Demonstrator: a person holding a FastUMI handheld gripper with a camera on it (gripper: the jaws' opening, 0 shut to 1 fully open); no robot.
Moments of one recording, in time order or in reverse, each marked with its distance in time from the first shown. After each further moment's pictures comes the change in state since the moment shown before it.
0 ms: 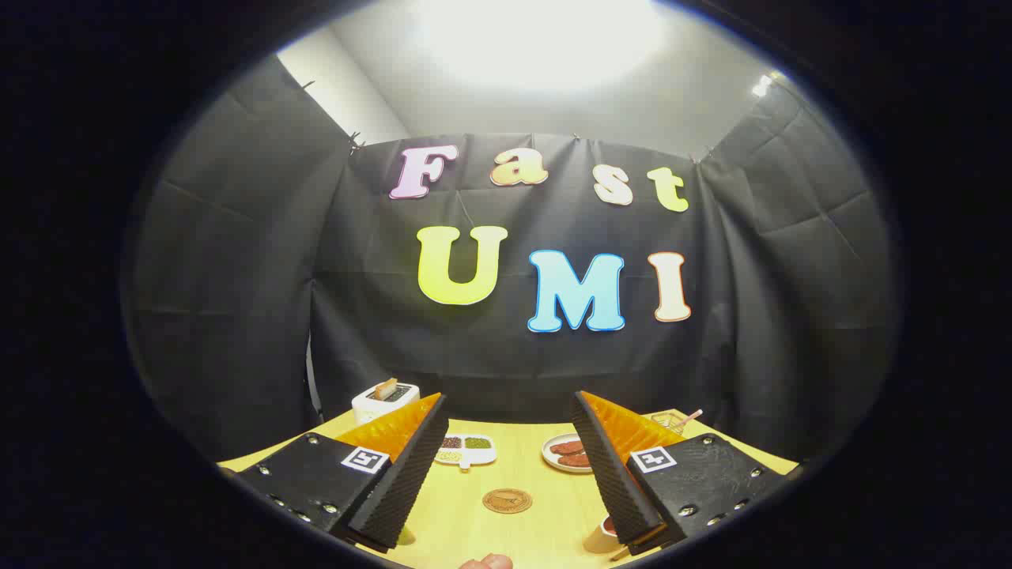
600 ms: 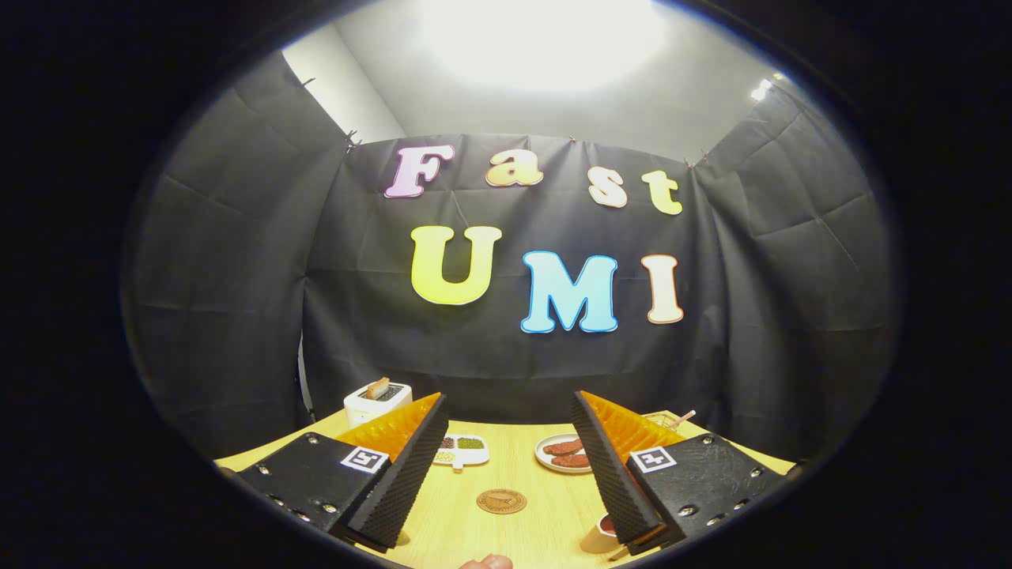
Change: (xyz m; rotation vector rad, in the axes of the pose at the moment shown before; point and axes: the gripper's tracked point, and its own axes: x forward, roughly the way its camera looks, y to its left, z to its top) arm 0.001 -0.001 0.000 0.016 -0.020 -0.022
